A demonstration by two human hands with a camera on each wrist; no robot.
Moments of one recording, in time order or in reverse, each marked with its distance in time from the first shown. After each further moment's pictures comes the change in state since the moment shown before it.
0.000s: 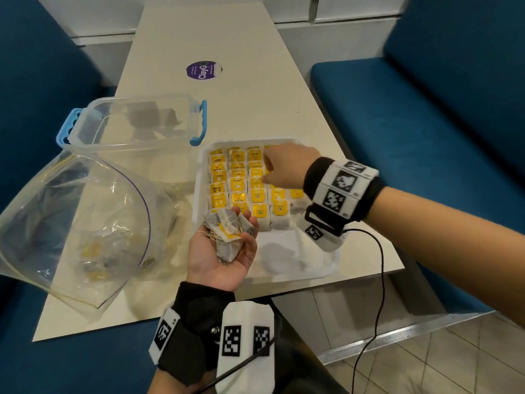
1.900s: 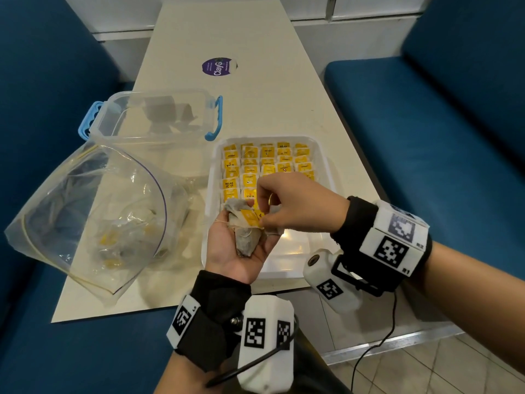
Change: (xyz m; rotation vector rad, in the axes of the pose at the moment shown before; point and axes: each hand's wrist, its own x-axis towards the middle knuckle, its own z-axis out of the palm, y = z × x) left_hand 0.008 -0.007 -0.002 0.144 -0.030 0.102; right_hand -0.064 -0.033 0.007 0.433 -0.016 -0.262
